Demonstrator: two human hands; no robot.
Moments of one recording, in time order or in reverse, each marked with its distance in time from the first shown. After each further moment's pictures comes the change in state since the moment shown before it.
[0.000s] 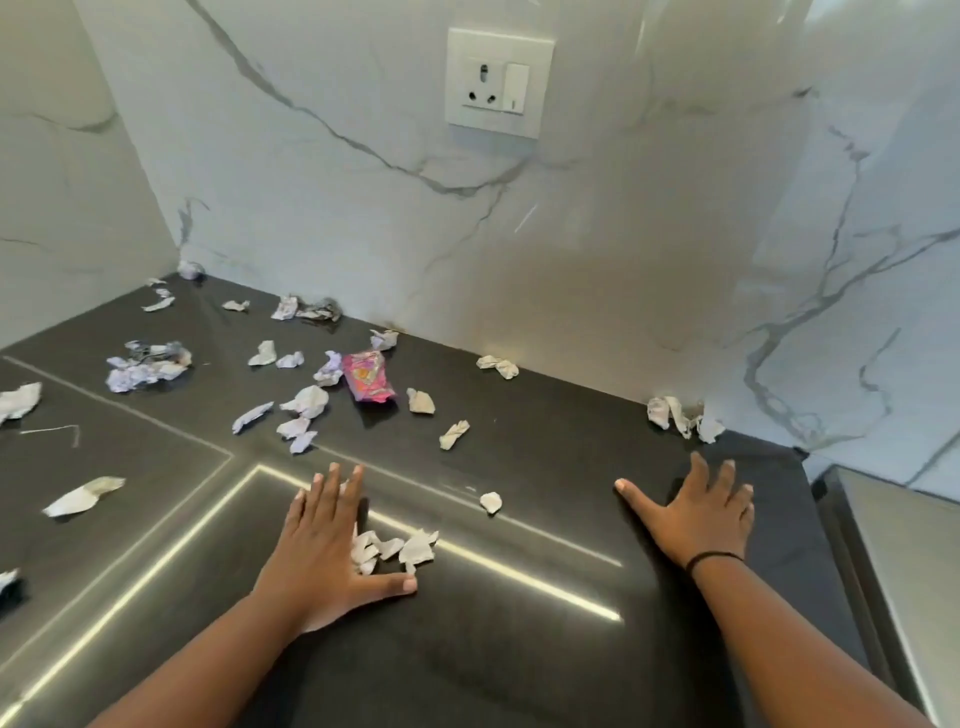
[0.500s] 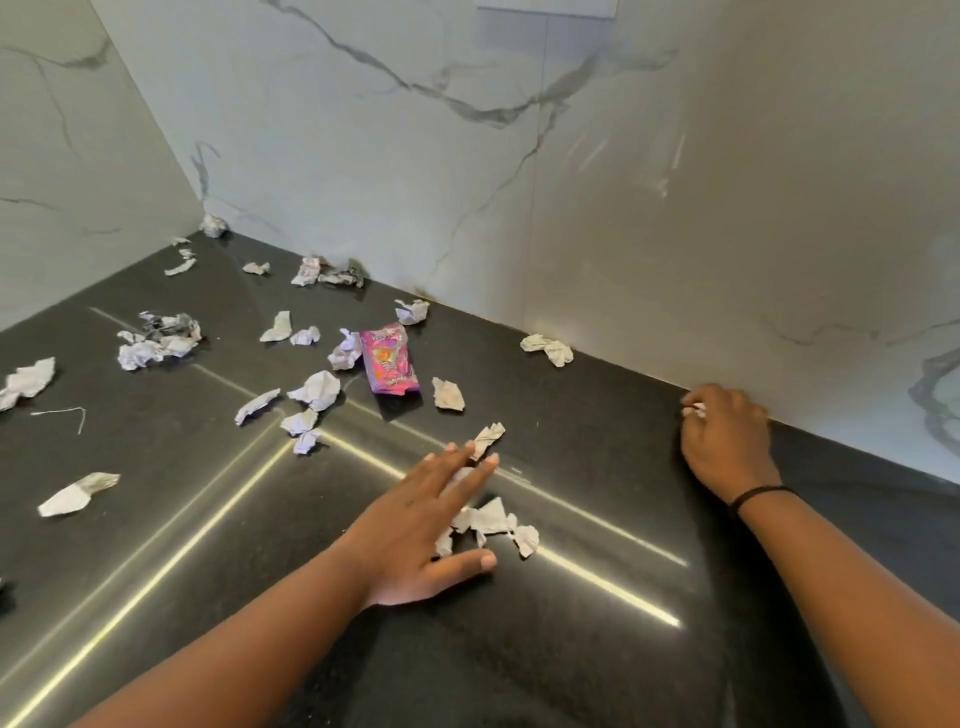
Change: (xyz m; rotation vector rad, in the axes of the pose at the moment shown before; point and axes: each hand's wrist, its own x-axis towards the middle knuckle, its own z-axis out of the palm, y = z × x) left_hand 0.078 0.051 -0.001 -0.020 -0.088 0.426; right_hand 0.130 -0.070 0.038 0.160 0.077 -0.429
